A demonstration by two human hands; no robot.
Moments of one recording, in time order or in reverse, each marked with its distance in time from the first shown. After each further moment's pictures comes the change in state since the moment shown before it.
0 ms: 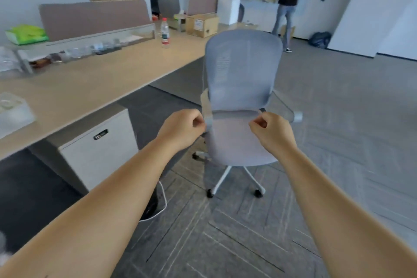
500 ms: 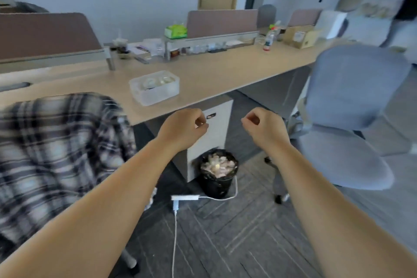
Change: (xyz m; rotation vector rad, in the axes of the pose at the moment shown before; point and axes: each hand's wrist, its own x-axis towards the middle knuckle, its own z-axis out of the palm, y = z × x) left_hand -0.239 -0.188 -0.204 0.158 0.167 -0.264; right_hand -0.175 -0.259 0.163 0.082 -0.264 -0.429
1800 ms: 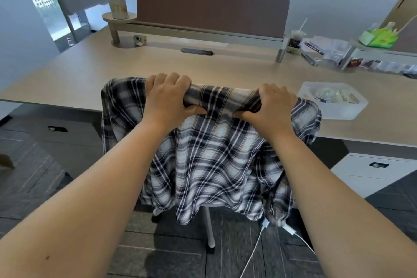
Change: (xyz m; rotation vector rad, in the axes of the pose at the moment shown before) left_hand -0.164 -0.302 -0.186 0.501 0.550 -0.603; right_hand 0.023 -0.308 0.278 -0.035 -0.234 -0.688
